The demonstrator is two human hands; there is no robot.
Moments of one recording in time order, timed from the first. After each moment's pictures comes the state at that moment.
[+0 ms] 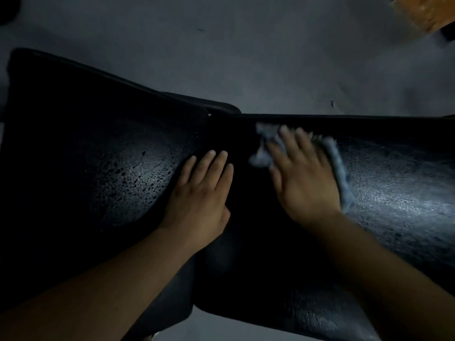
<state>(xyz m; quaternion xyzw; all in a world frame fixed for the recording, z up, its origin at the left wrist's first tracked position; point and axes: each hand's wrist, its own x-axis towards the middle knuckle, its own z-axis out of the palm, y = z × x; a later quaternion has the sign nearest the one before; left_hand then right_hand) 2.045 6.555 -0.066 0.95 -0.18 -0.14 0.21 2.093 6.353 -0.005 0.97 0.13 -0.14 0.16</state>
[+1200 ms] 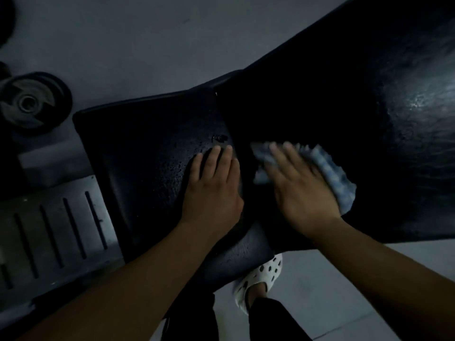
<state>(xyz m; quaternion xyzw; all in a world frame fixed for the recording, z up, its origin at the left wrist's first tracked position) 2.011 6.613 -0.037 0.94 -0.30 -0.17 0.01 1.948 6.422 -0.053 0.99 0.02 -0.12 -0.02</state>
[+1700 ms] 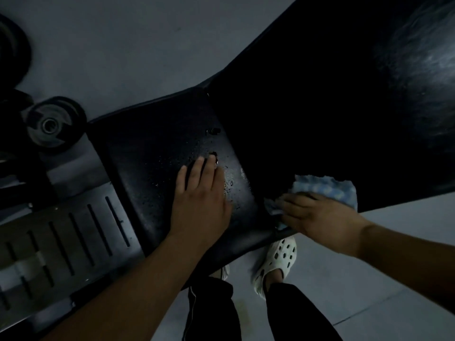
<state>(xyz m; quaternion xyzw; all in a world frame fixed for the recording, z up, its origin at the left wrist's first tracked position) 1.981 6.639 -0.007 0.94 -0.30 -0.17 -0.03 1.862 6.386 -0.037 0.94 0.30 -0.15 0.00</state>
